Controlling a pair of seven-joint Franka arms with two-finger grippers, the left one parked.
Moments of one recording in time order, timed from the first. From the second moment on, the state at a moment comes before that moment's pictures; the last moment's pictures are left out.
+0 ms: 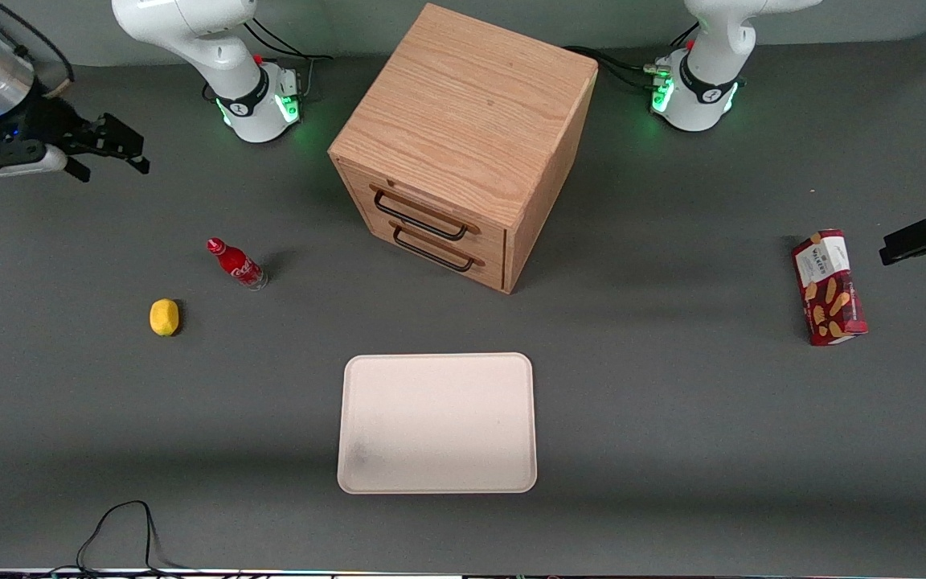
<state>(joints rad) 0.23 -0.44 -0.16 -2.13 -0.01 1.67 0.03</state>
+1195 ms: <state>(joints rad) 0.24 -0.42 -0.17 -2.42 -0.07 2.03 0.03</state>
